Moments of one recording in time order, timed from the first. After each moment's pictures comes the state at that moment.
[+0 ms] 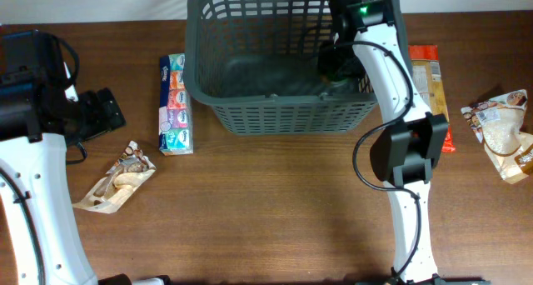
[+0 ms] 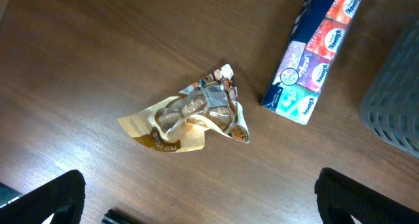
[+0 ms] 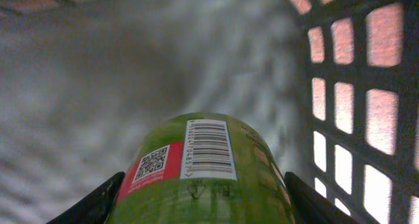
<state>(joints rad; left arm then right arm) 0.21 1.52 1.88 -1.55 -0.16 -0.23 0.21 2.49 2.51 -1.39 0.02 0.37</state>
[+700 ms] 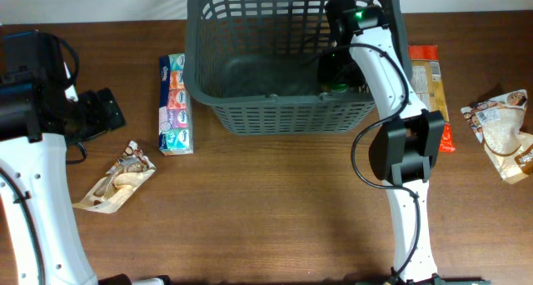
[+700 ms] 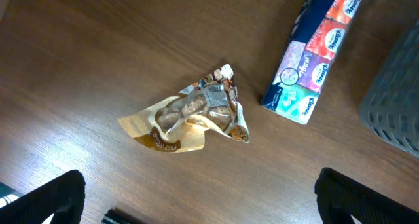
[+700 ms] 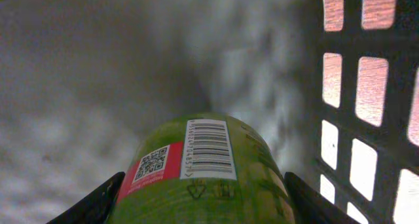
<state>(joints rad) 0.21 1.52 1.88 -1.55 -0.16 -0.23 0.21 2.51 2.47 -1.40 0.03 0.37</state>
